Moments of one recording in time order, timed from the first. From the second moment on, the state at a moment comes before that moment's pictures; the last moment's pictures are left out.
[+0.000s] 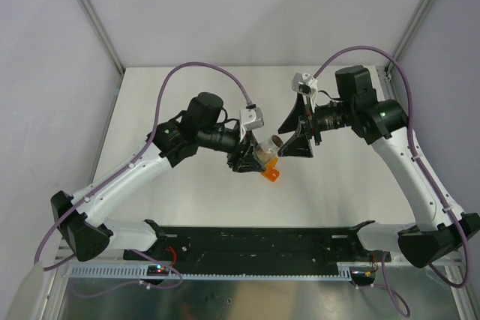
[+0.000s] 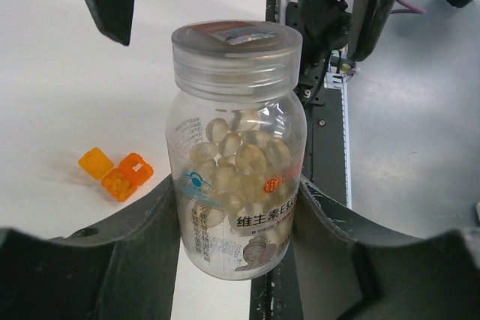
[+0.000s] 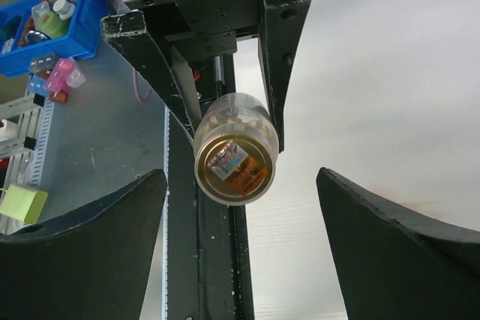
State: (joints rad) left arm -0.78 1.27 1.28 -0.56 0.74 0.13; right arm 0.42 1.26 1.52 -0.92 -1.07 -0.29
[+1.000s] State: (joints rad) left arm -0.78 1.30 1.30 -0.59 0.58 0.10; right arm 0.44 1.39 1.53 -0.86 -1.08 -0.27
